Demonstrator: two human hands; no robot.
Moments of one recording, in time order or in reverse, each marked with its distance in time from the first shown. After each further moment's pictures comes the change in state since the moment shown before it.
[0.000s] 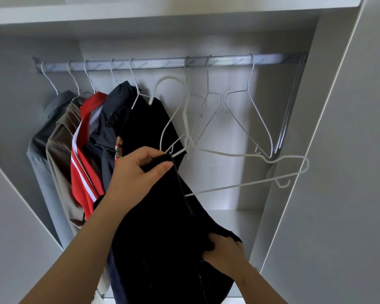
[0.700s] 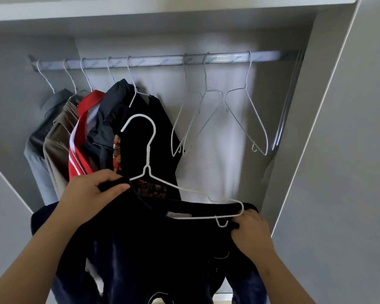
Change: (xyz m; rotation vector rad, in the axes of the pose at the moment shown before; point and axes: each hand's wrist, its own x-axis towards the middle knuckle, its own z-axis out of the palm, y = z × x) left_hand -0.023 -0.045 -0.070 0.517 -0.078 0.068; right_hand -0.007 0.019 -0.047 -0.217 0.471 -0.058
